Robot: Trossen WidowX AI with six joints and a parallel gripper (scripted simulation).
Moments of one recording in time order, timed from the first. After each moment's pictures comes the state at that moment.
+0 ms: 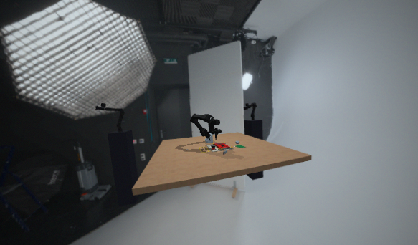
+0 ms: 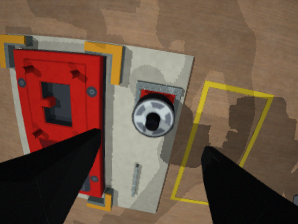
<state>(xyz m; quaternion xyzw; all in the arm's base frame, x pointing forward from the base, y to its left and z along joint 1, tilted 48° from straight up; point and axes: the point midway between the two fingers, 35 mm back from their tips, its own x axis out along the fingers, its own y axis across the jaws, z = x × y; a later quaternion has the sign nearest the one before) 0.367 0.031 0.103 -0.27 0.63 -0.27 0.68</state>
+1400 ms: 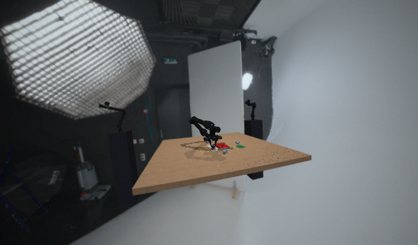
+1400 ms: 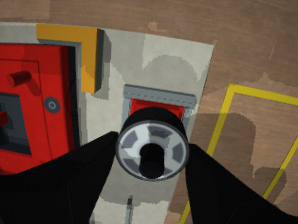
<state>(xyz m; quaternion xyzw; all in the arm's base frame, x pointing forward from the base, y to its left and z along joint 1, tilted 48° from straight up) 0.360 -0.016 0.052 -0.28 0.62 -0.29 0.67</state>
